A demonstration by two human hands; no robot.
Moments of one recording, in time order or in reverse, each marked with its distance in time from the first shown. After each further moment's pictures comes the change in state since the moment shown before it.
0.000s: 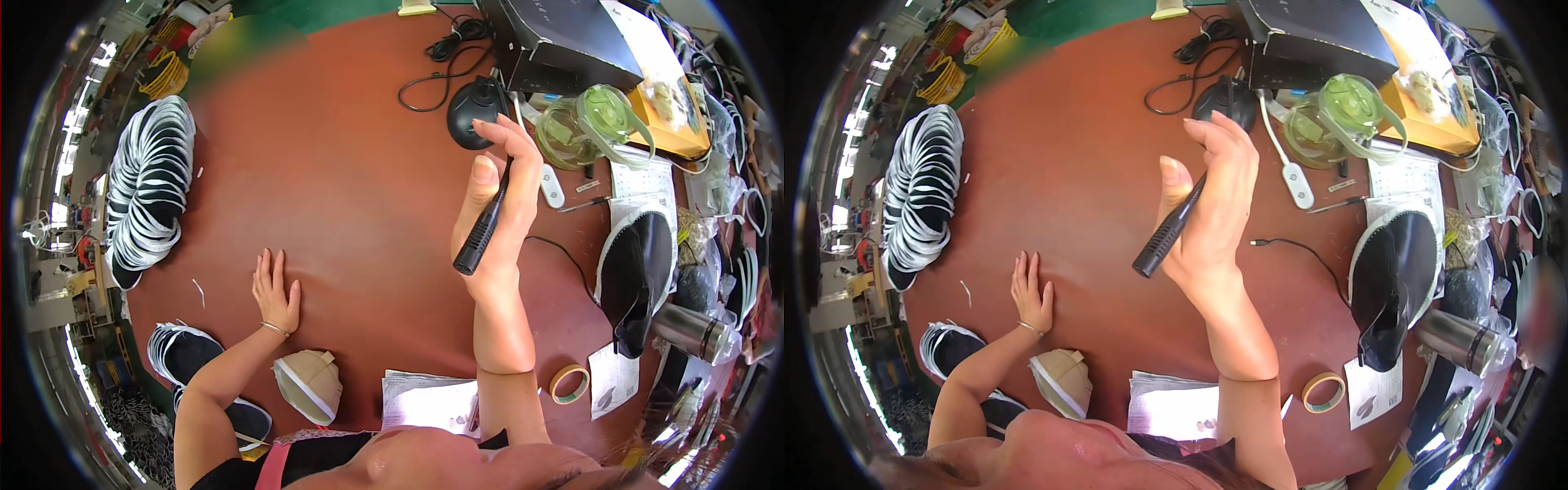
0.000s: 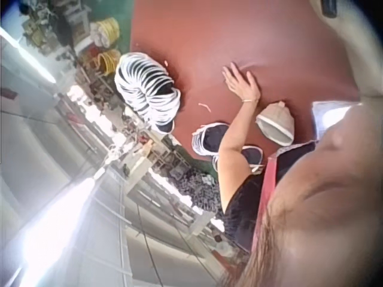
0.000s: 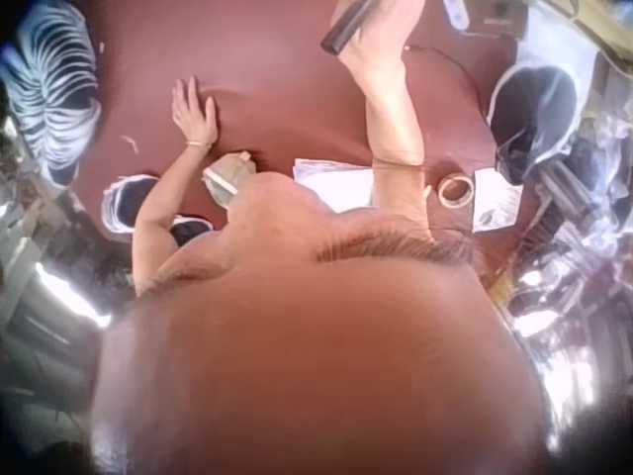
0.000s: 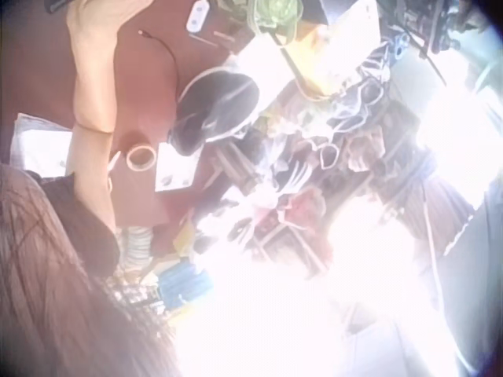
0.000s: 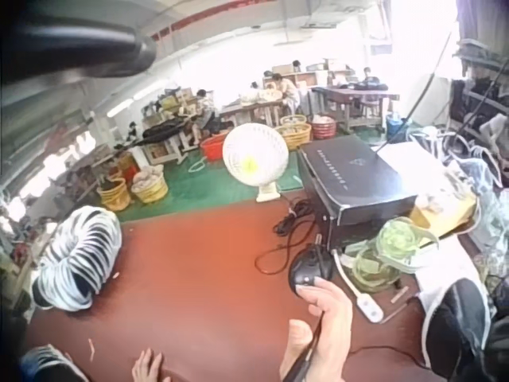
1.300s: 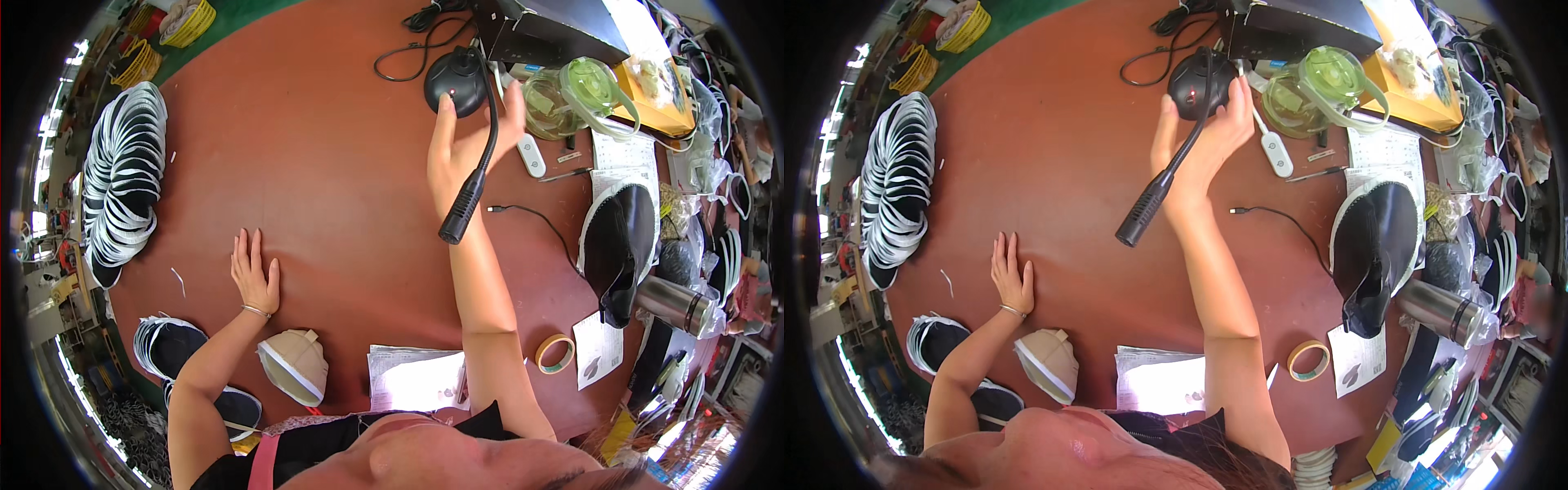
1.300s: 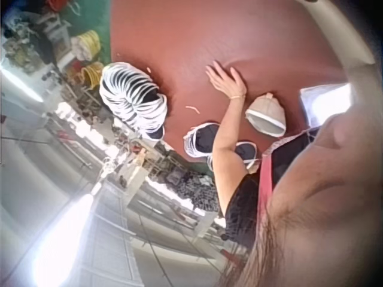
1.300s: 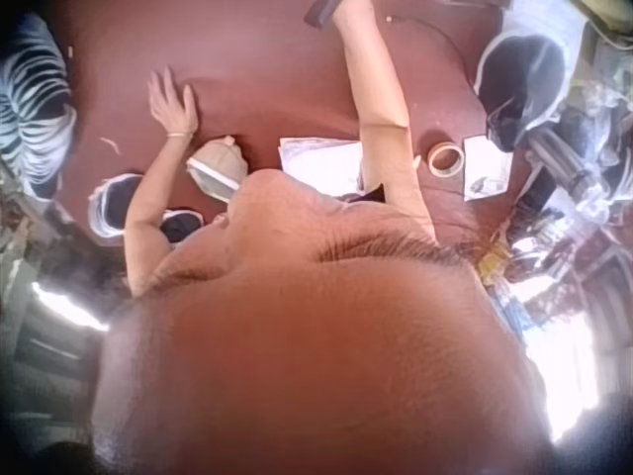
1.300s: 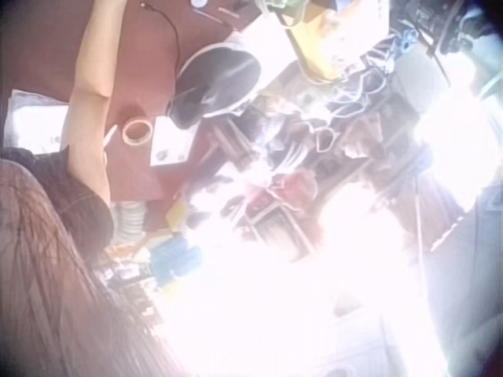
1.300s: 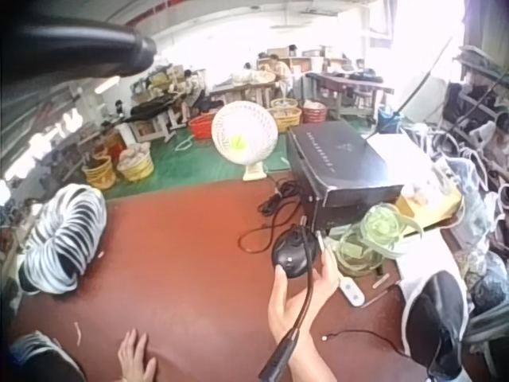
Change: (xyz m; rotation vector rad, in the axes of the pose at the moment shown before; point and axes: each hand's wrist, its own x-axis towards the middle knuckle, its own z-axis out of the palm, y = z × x) left_hand 0.005 0.000 -0.002 0.036 0.015 0.016; right_hand -0.007 0.061 0.034 -0.094 0.324 -0.044
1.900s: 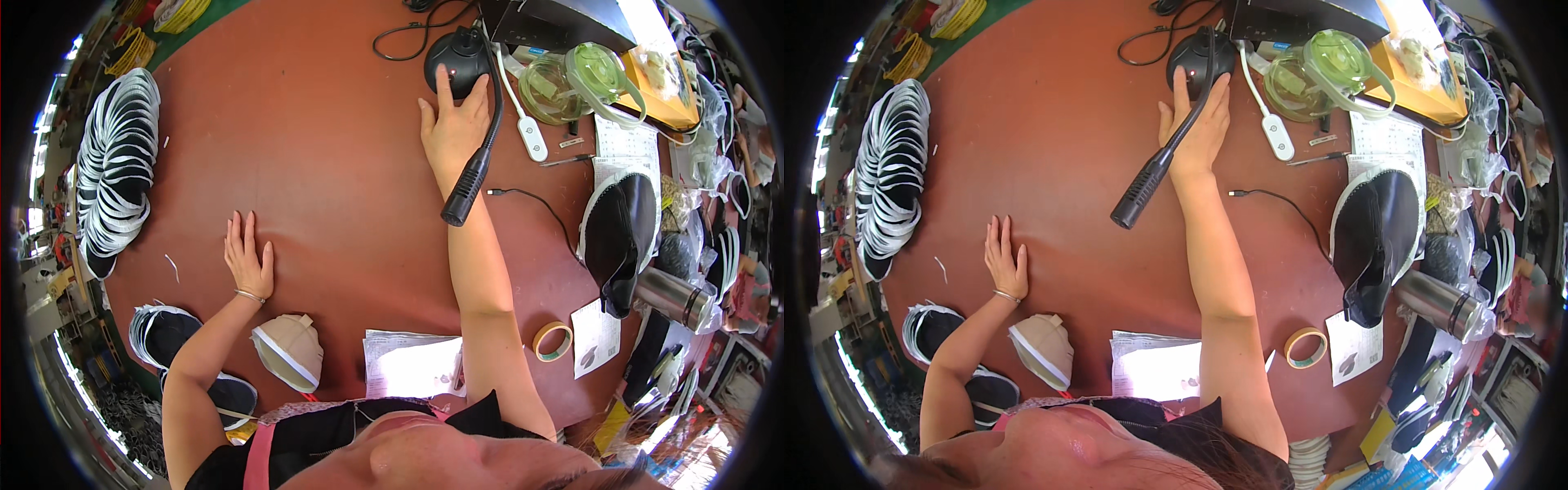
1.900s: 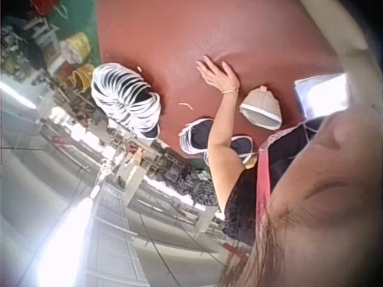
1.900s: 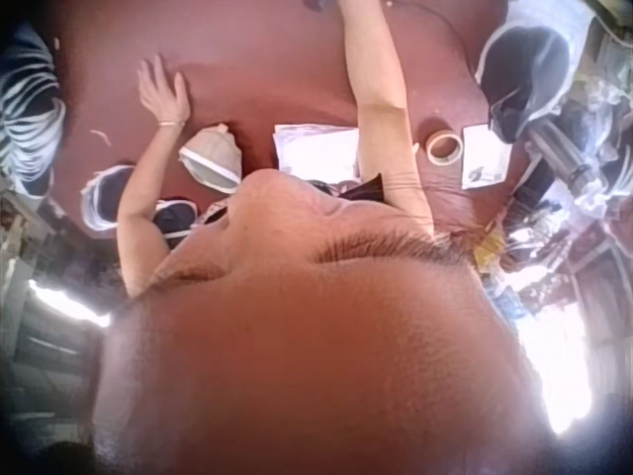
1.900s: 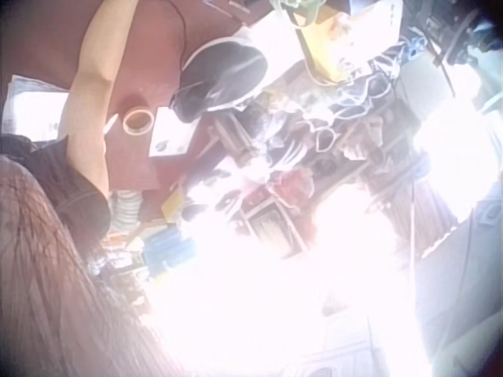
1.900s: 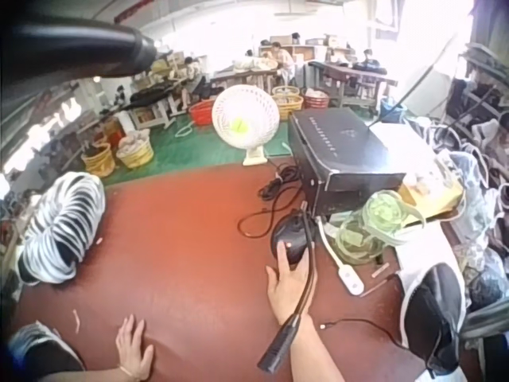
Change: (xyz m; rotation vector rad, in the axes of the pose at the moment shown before) left_hand 0.003 0.000 -0.002 0.000 0.009 0.012; right_hand -0.039 0.064 0.007 -0.584 -0.517 -0.065
